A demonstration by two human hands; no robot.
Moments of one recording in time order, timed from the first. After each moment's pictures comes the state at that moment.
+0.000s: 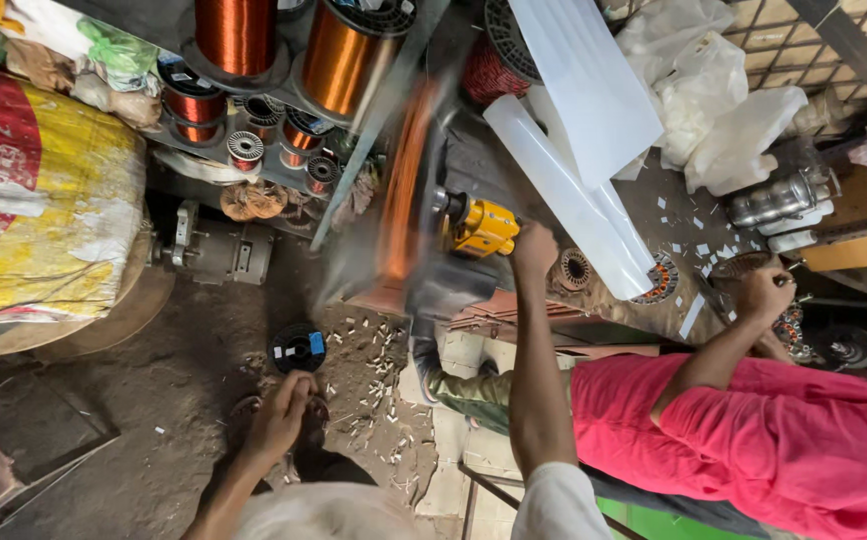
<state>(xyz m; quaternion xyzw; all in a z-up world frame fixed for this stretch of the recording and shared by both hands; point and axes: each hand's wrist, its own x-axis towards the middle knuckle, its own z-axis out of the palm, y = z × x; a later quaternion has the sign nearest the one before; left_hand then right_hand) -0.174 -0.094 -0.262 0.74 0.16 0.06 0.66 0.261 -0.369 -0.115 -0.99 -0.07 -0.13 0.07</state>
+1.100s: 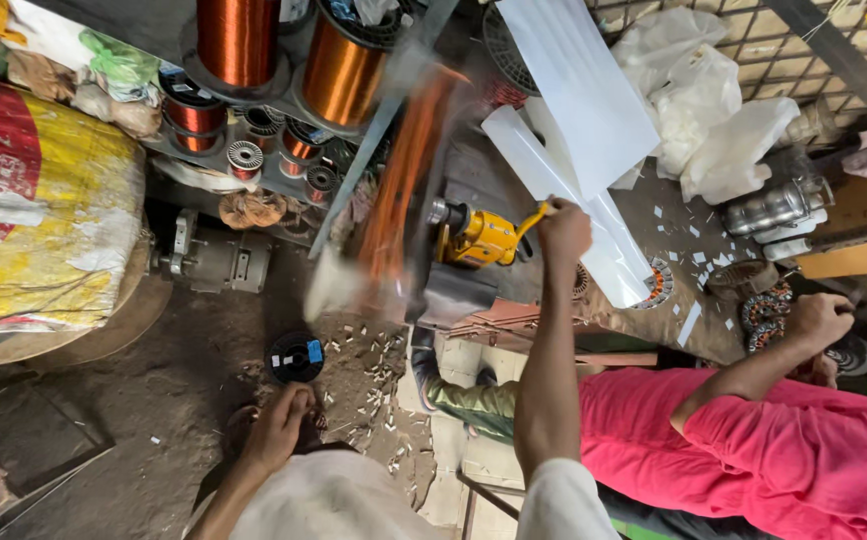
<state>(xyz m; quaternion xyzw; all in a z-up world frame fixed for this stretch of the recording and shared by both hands) -0.174 -0.092 -0.270 0.74 0.12 0.09 0.66 0.270 -0.348 -0.024 -0.98 0.02 -0.18 0.11</state>
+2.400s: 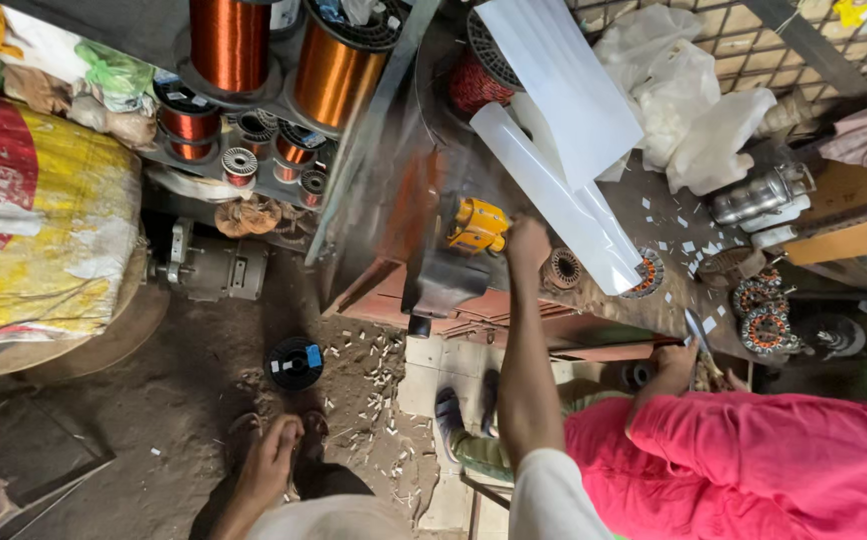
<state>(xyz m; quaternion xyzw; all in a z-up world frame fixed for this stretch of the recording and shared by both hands) -0.230 -0.108 -0.295 0.73 0.18 0.07 0.66 0.267 -0.357 -0.099 -0.99 -0.03 -0.14 0.08</state>
